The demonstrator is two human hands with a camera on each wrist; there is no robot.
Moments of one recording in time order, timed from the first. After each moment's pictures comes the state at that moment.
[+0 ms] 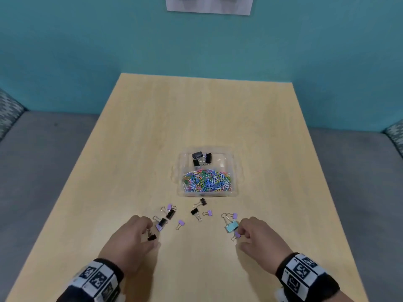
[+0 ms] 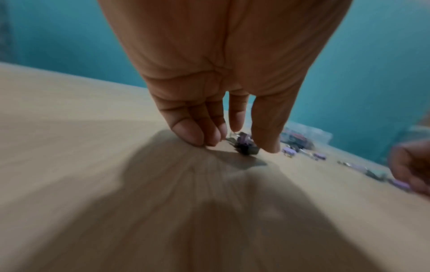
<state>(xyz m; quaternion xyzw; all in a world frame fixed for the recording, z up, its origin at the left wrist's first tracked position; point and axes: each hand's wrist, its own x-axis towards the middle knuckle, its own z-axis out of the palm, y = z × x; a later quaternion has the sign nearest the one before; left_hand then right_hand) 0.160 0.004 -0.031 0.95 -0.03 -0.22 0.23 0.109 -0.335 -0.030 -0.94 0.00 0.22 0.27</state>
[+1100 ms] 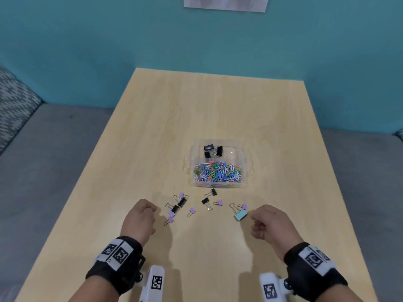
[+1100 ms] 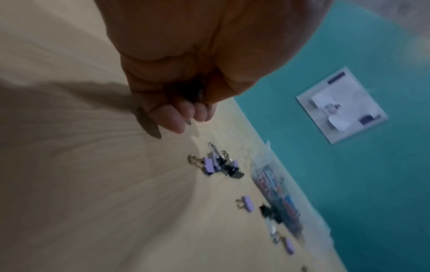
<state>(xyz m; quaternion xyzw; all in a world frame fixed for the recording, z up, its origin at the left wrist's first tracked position) 0.161 -0.005 -0.028 0.81 0.25 -0.16 0.50 0.114 -0.320 -0.022 -0.65 0.35 0.15 0.66</state>
